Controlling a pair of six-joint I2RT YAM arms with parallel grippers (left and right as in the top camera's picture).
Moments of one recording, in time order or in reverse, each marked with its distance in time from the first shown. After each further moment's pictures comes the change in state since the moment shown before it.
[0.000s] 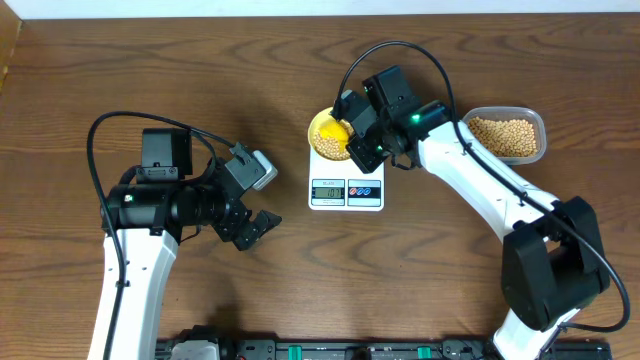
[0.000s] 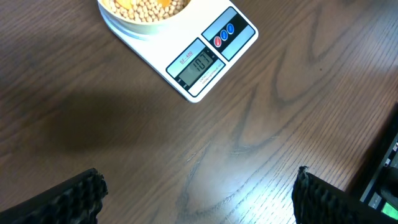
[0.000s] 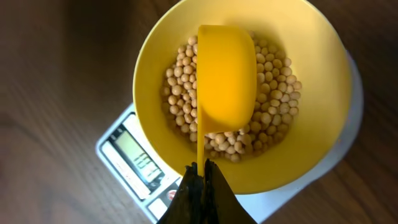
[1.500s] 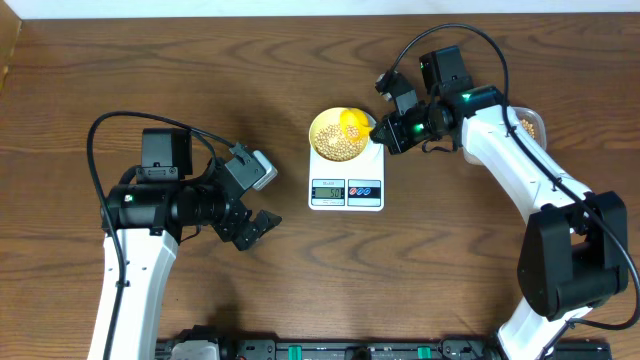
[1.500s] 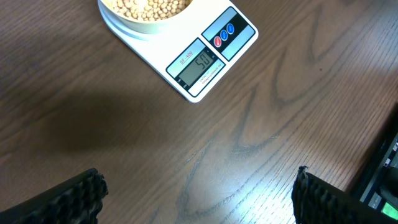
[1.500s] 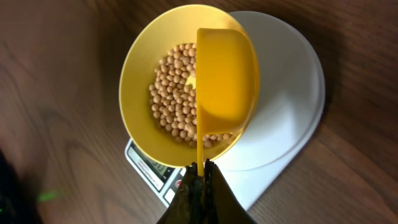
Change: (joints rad) left arm 0.000 0.000 0.000 0.000 0.000 0.000; right arm -0.203 0.002 0.000 -0.016 -0.274 0.103
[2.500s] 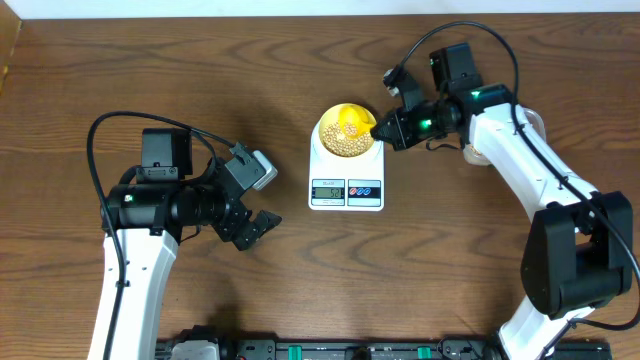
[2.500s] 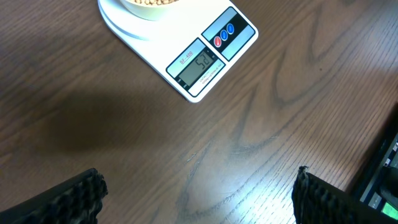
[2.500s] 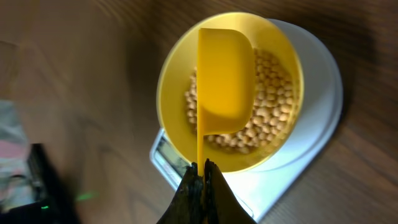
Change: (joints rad) left arm 0.000 0.000 0.000 0.000 0.000 0.000; right arm -0.045 -0.003 0.000 0.006 -0.137 0.053
